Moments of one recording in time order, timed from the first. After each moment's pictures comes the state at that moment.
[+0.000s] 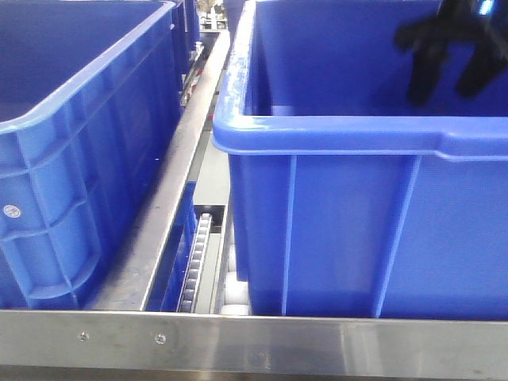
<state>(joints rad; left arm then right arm) -0.04 -0.01 0.01 -0.11 0.08 0.05 0.16 1.69 -1.42 -0.02 0.77 -0.05</state>
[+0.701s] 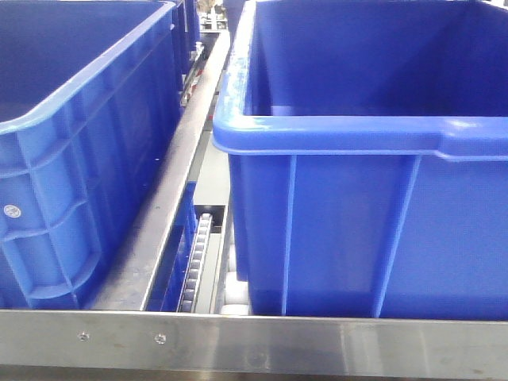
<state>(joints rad) -0.04 -0.01 0.01 -0.11 0.08 0.05 0.16 0.88 -0.67 -0.01 0.40 -0.05</state>
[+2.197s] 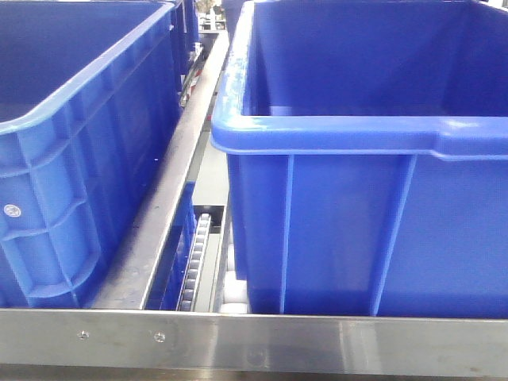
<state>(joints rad) -0.04 -0.01 0.01 -0.11 0.08 0.05 -0.02 0.18 -0.37 0.01 0.43 -0.05</state>
